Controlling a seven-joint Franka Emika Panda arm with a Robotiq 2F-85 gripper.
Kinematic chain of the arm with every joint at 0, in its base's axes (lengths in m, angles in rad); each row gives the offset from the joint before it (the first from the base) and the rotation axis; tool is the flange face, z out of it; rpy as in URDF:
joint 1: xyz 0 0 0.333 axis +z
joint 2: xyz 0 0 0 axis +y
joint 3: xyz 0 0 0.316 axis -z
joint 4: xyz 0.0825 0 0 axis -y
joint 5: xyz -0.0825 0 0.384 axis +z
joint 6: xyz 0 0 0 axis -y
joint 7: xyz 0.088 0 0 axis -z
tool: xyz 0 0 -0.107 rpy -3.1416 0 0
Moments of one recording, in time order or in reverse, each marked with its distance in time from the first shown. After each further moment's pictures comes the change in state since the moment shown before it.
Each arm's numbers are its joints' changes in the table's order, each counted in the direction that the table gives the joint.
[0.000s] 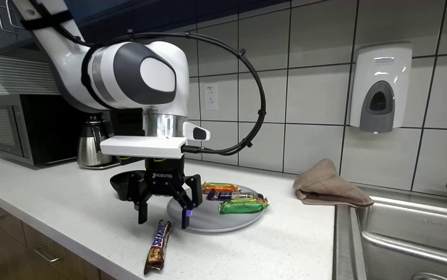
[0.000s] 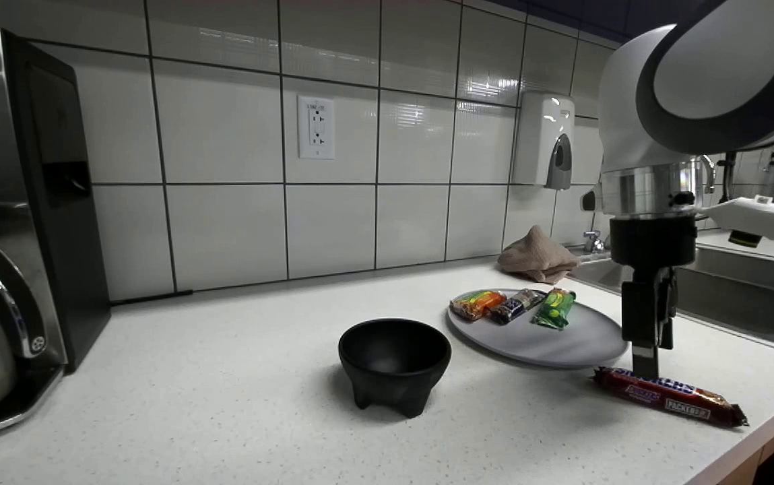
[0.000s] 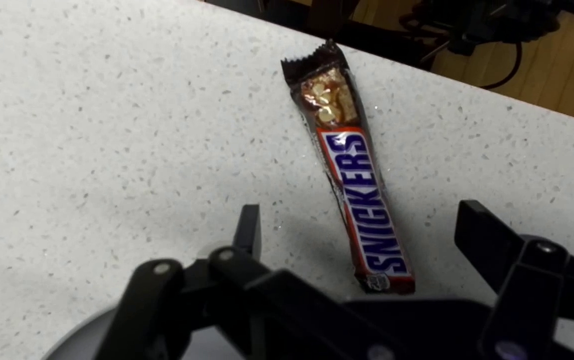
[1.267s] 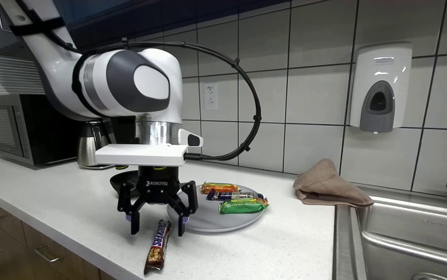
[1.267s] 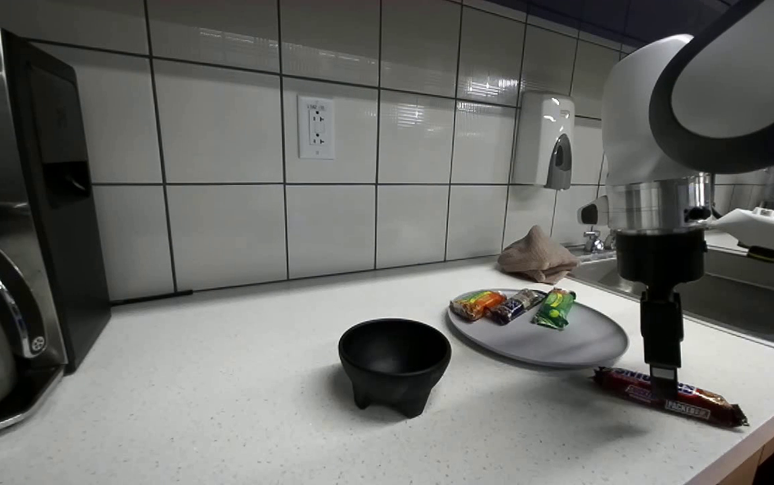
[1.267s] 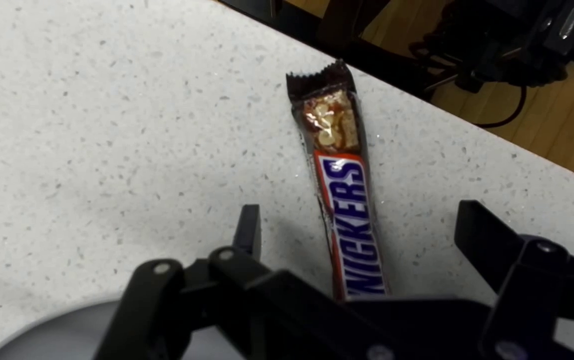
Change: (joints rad) arm 0.000 0.007 -0.013 -0.037 -0.033 0.032 -0.098
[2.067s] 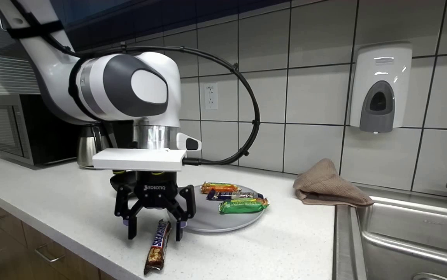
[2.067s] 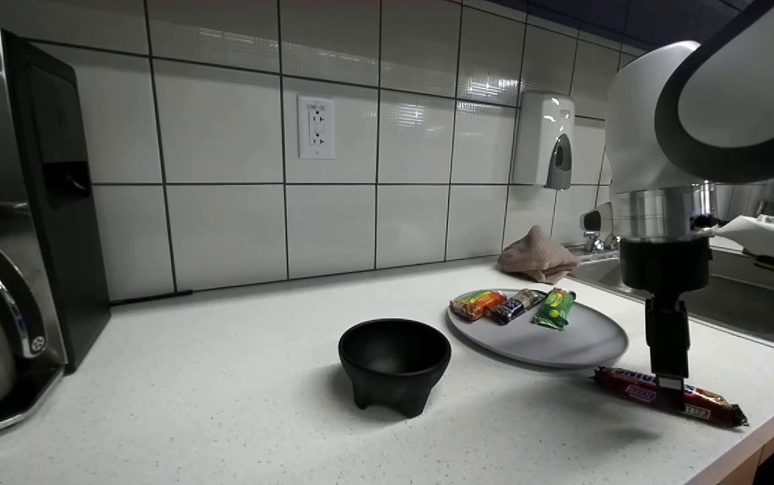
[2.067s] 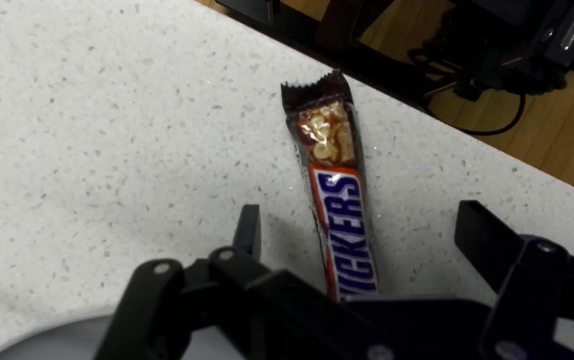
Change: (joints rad) arm 0.000 0.007 0.000 -0.017 0.000 0.020 -0.011
